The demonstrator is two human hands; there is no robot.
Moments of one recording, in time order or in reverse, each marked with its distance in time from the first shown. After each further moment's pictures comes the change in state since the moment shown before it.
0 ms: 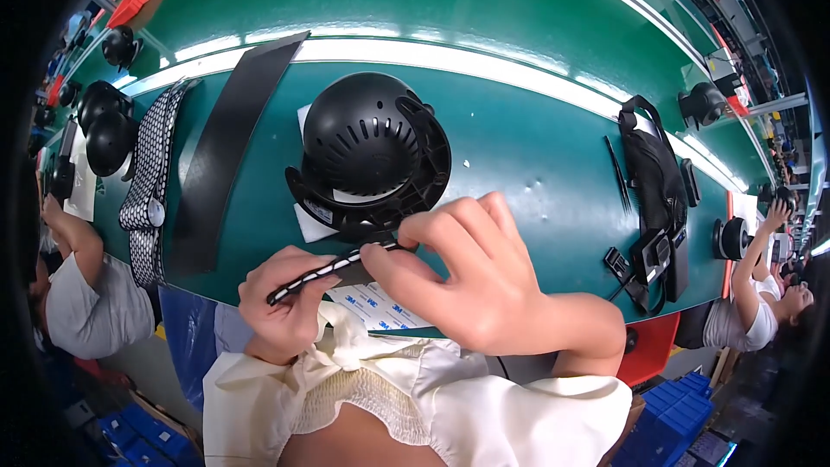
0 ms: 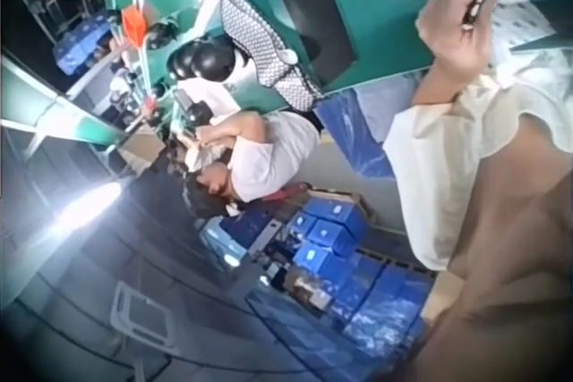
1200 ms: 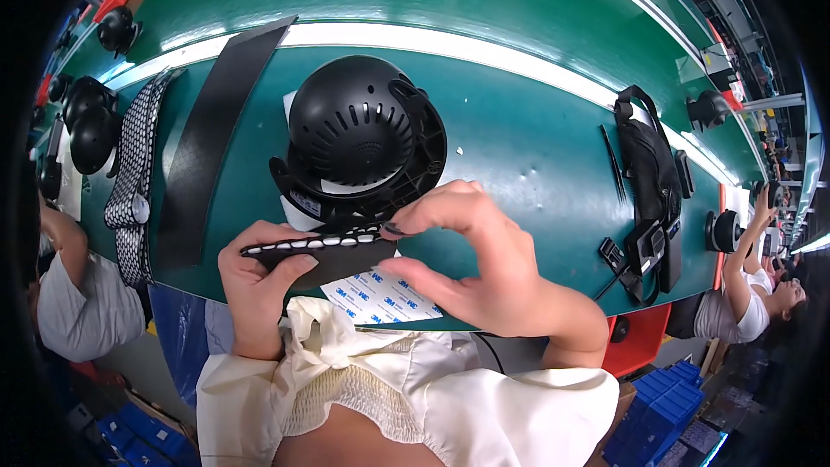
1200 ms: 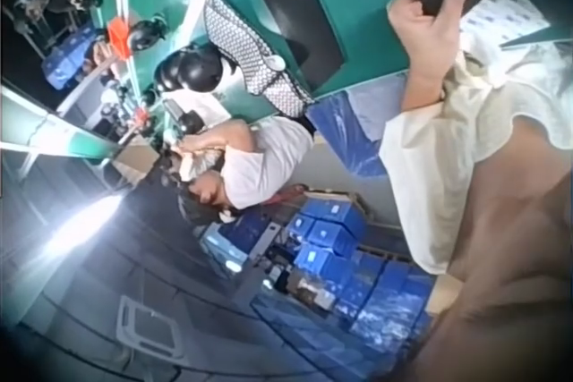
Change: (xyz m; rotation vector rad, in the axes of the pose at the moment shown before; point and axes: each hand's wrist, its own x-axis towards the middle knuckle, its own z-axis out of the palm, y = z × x) left_hand 0.003 -0.007 -0.008 -0.267 -0.061 -0.451; right_hand -0.024 0.004 0.018 0.736 0.206 0.444
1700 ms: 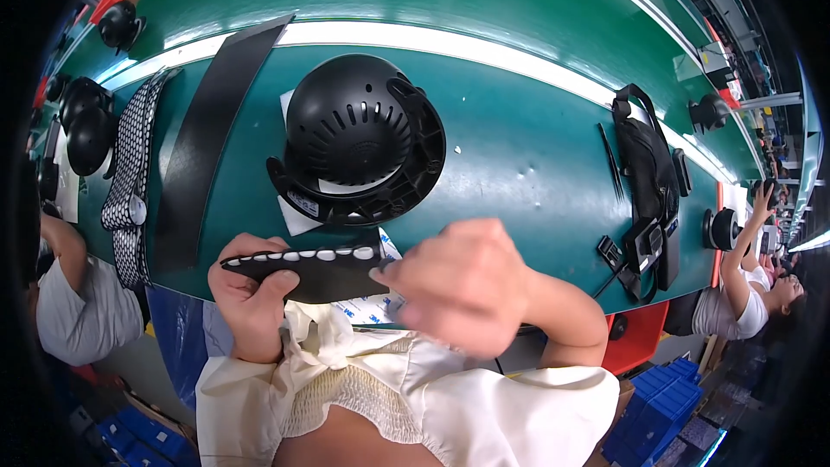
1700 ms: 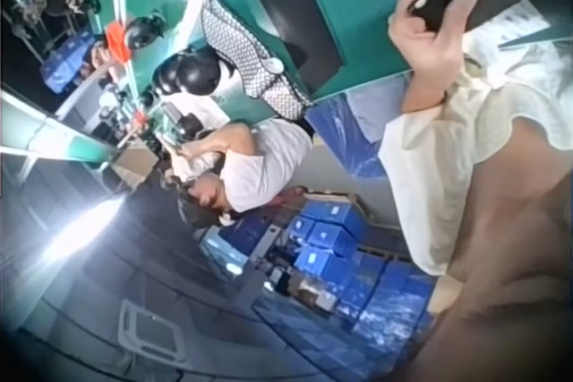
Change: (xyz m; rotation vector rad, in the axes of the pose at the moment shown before) left_hand -0.014 -0.001 -0.004 -0.126 0.114 0.054; right_hand 0.003 0.010 -0.006 -0.337 -0.119 -0.694
